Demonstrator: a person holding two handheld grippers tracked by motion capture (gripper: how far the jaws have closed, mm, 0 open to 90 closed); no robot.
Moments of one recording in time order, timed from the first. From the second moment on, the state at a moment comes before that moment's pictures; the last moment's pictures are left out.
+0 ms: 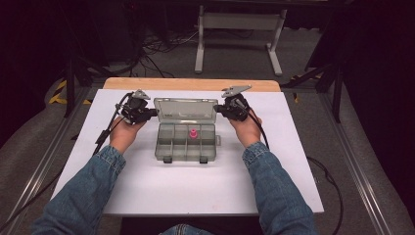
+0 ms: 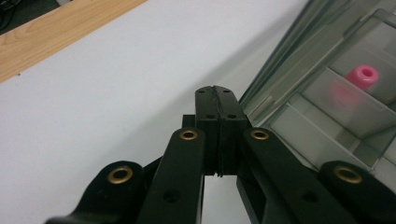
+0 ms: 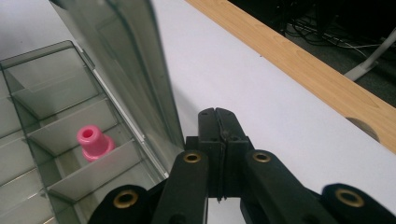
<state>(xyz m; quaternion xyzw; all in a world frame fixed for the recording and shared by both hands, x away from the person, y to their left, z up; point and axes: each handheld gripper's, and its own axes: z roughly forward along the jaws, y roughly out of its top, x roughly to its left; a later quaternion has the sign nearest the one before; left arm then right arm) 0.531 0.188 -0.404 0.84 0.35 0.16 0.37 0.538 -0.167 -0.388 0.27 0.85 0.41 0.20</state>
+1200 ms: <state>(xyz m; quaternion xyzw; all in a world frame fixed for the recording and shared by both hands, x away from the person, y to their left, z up) 0.505 0.194 -0.399 0.85 0.32 0.14 0.39 0.503 -0.175 -0.387 0.24 0.86 0.41 0.17</state>
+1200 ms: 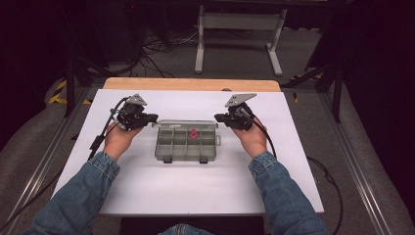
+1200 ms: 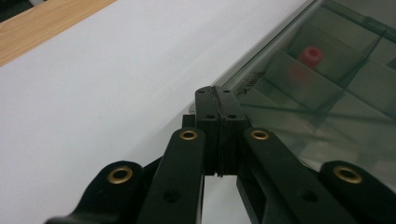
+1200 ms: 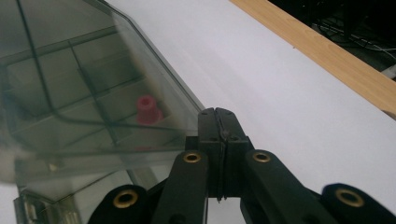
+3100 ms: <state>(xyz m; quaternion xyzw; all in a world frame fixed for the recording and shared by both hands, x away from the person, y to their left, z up) 0.448 0.185 -0.406 0.90 0.25 0.05 0.36 0.437 -0.163 -0.412 0.23 0.89 0.39 0.08</state>
